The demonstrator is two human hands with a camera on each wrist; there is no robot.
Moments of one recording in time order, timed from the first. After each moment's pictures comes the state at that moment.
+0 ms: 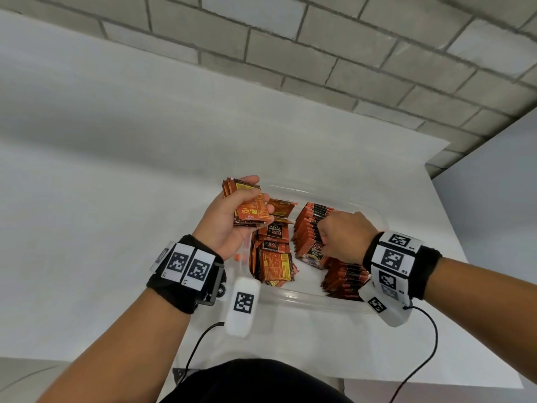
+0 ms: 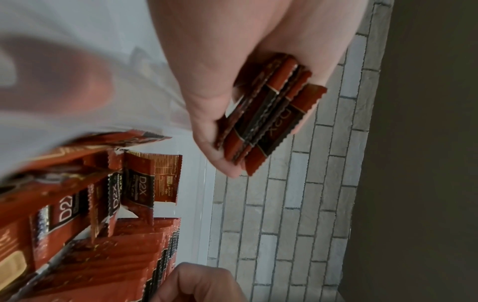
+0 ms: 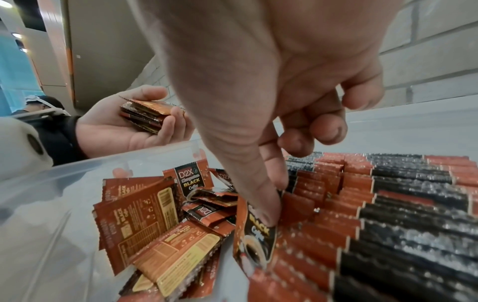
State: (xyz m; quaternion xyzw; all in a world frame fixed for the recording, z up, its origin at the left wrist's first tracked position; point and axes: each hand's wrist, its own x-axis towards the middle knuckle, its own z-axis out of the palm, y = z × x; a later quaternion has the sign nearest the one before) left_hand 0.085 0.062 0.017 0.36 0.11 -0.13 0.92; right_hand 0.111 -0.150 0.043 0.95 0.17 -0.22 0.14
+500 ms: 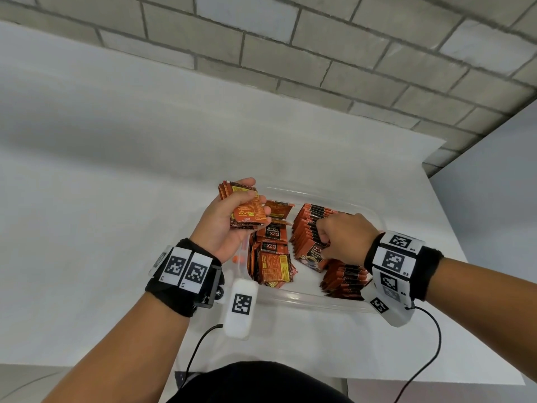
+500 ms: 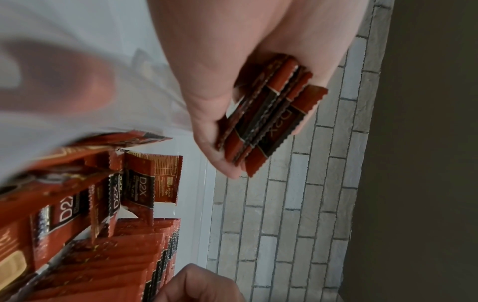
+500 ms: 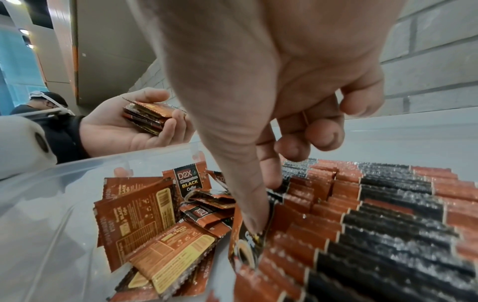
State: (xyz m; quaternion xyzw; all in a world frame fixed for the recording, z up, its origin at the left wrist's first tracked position) left_hand 0.084 0.062 0.015 0.35 0.10 -0.12 0.92; right_hand 0.108 -0.157 0.045 0.95 0.19 -0.21 0.11
